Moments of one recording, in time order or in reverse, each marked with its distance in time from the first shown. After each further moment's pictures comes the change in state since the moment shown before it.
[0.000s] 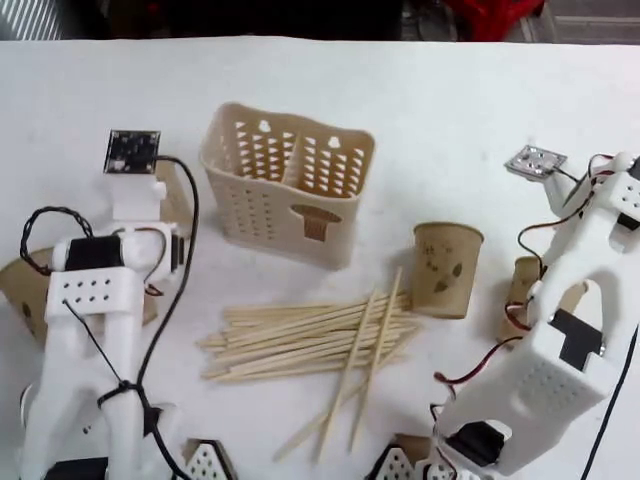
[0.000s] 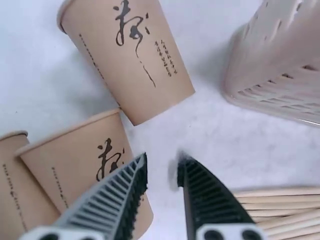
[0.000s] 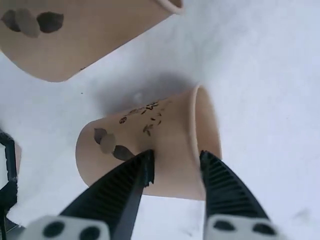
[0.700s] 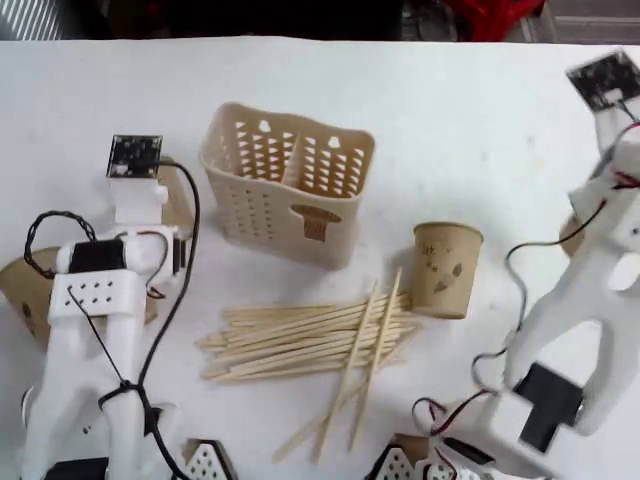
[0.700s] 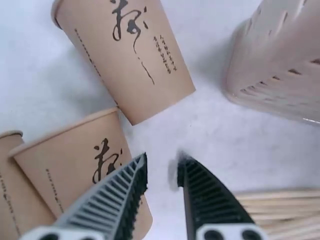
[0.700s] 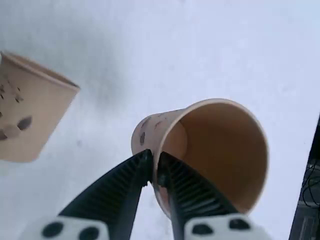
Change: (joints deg) left arm 0.0 0.0 2.5 -2.5 0.0; right arm -4.7 -25.9 -12.4 0.7 -30.4
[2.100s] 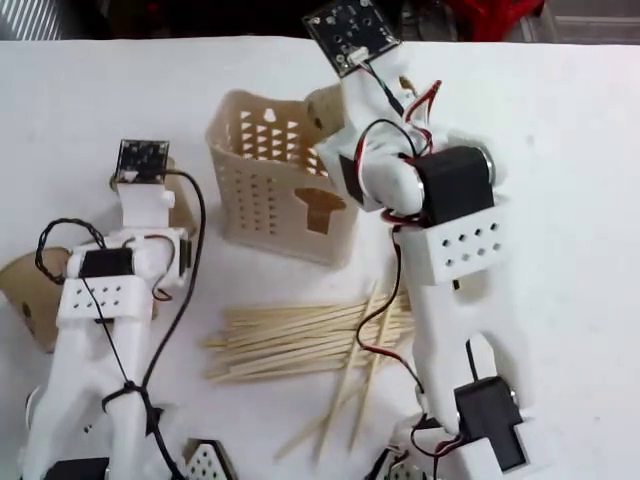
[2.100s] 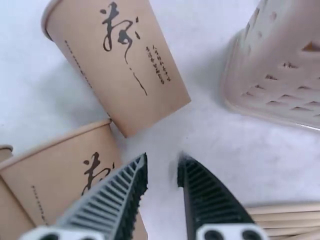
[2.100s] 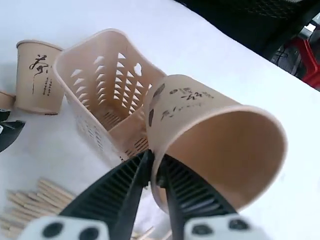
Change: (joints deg) left arm 1.1 0.0 4.7 -7.6 0.2; right arm -49.5 -3.1 -2.5 -5.7 -34.0
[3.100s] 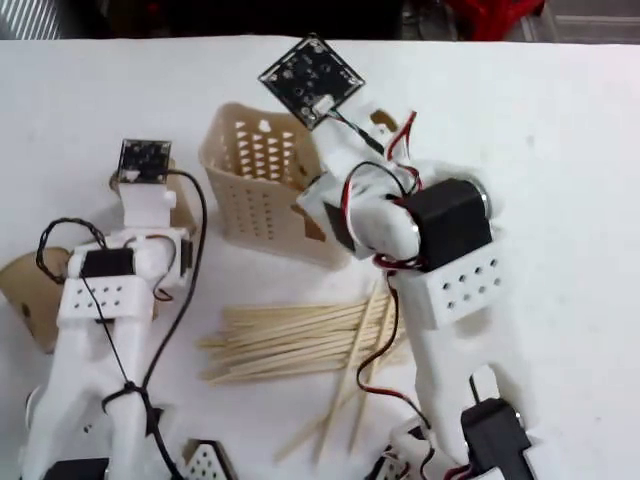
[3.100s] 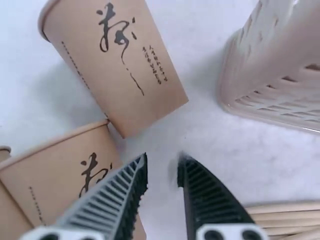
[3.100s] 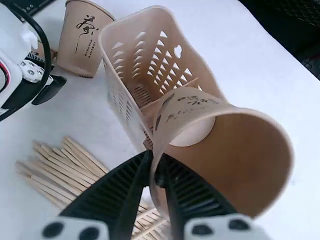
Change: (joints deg) left arm 0.4 0.0 0.0 0.0 0.0; right arm -6.8 -6.2 4.3 5.5 5.7
